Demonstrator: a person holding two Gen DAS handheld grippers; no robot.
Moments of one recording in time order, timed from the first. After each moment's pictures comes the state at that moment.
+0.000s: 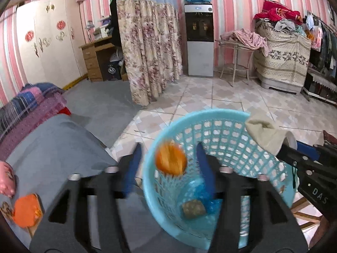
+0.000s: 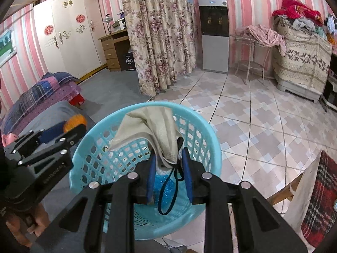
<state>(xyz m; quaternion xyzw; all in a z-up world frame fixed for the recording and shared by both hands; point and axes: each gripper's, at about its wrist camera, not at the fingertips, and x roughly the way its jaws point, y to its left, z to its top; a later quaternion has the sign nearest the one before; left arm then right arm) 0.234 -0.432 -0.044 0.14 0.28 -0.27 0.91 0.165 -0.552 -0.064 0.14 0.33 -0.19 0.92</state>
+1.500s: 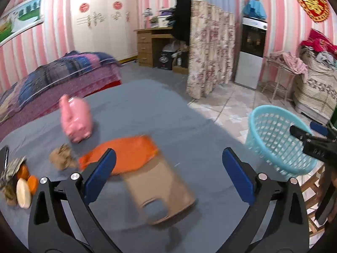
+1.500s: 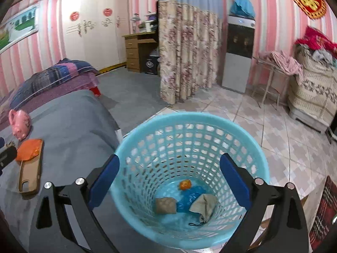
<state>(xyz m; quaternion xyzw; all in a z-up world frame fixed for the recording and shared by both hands) 0.204 -0.205 -0.025 0.05 0.31 -0.12 0.94 0.193 -0.449 -0.049 0.04 0.30 -0.13 0.94</state>
